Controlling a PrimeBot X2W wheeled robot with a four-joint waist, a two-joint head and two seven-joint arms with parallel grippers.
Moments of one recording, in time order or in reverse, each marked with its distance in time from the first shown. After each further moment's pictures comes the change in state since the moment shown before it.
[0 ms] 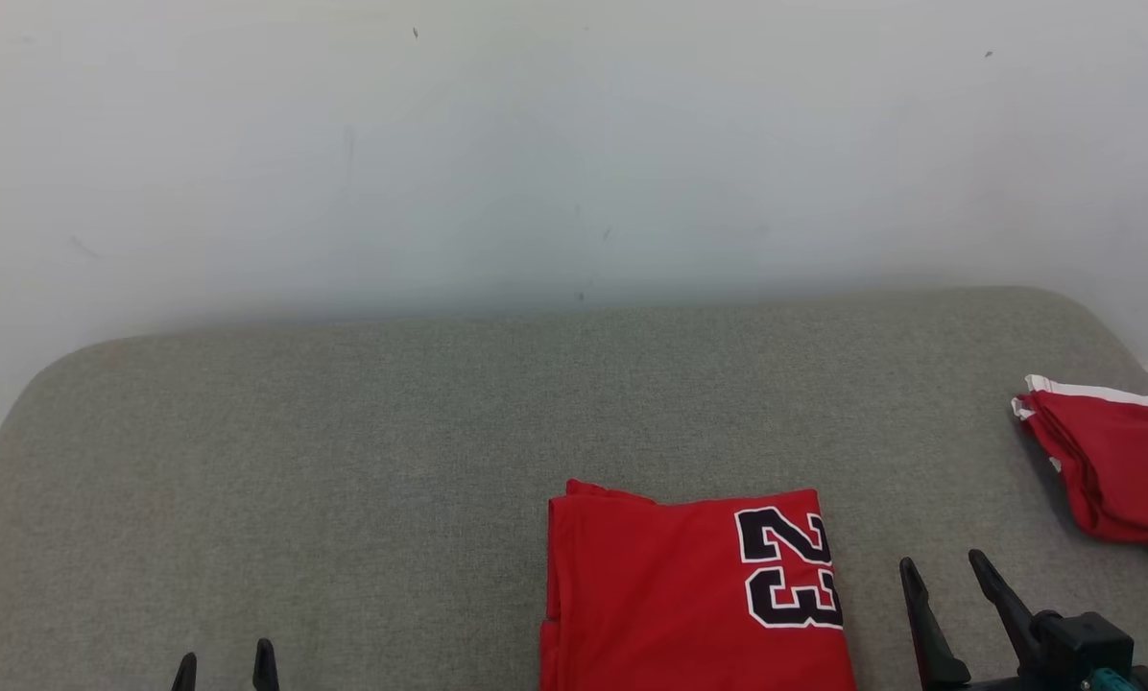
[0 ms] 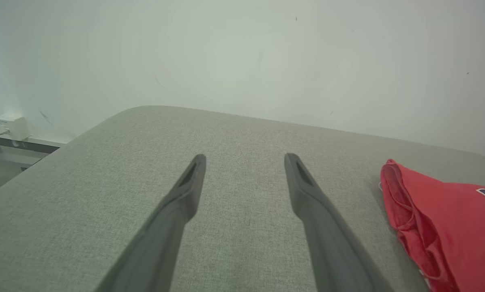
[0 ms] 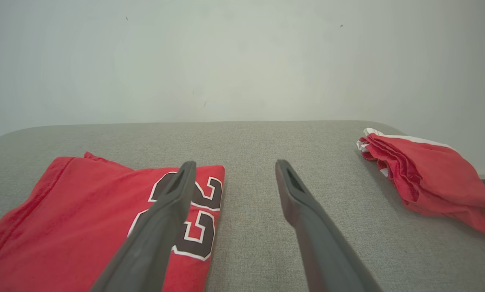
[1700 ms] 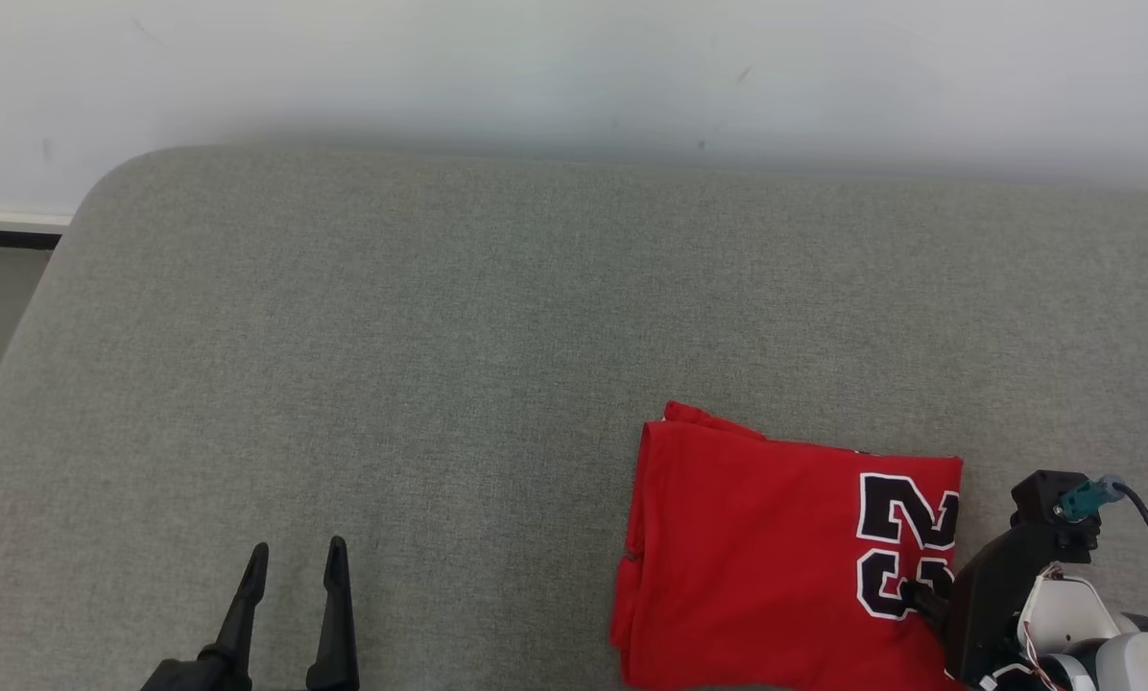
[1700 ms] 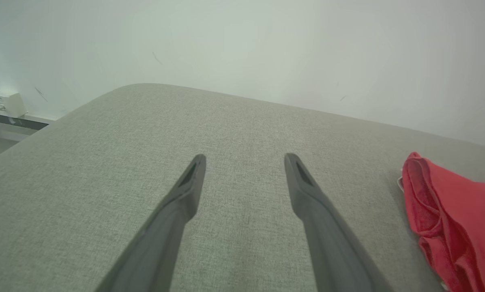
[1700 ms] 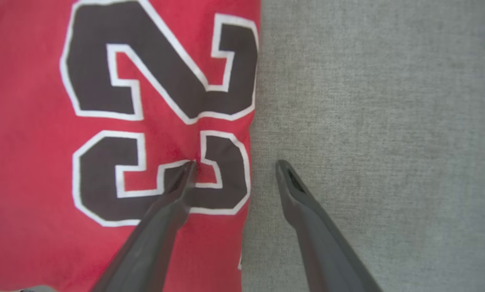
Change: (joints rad) left arm -0.121 -0.001 -0.137 -0.047 -0.024 0.017 0.000; right arm -0.145 0.105 -0.236 -0.184 -0.029 0.000 1.129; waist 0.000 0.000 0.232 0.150
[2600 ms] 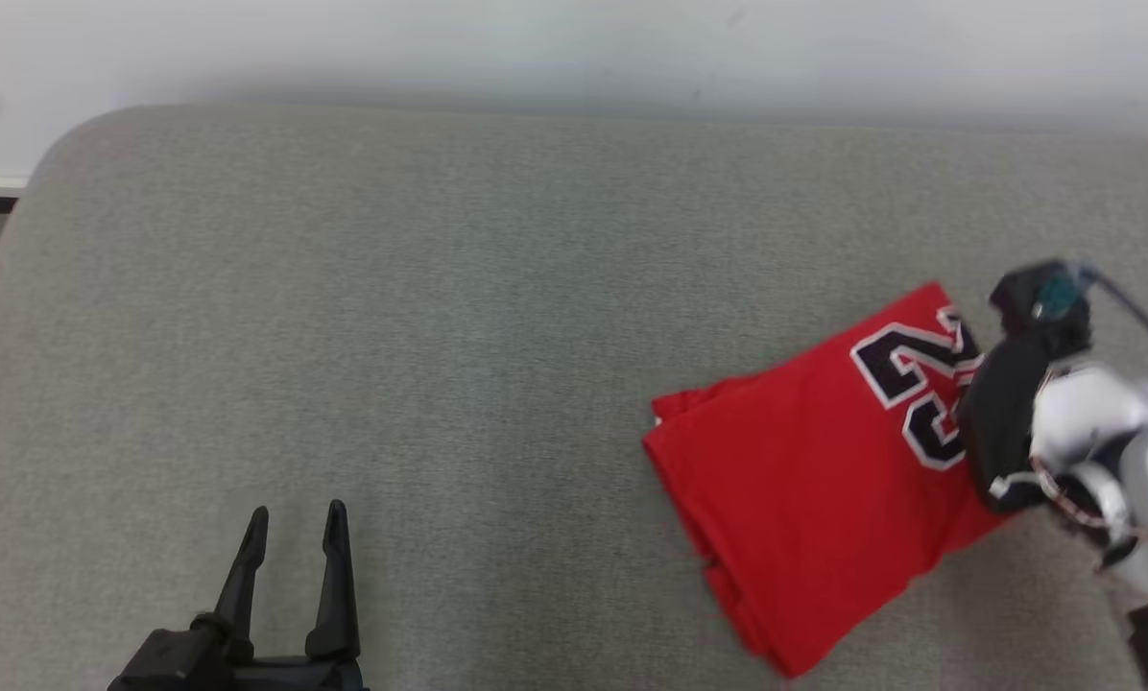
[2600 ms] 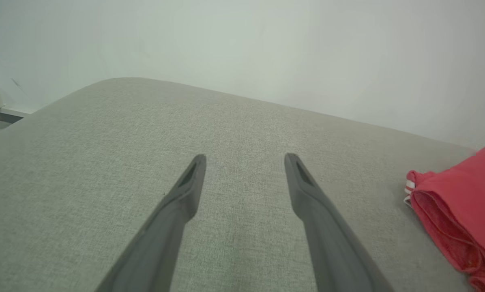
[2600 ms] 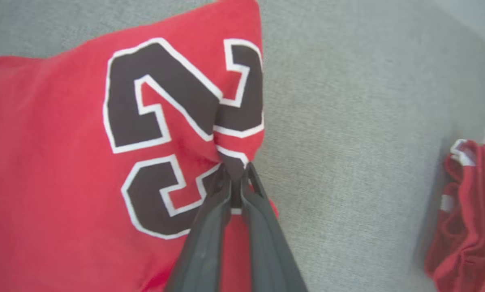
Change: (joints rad) left arm -0.053 0.000 -0.009 -0.010 -0.041 -0.003 0.000; right arm -0.324 -0.272 0.300 0.001 0.016 0.000 0.108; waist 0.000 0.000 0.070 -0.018
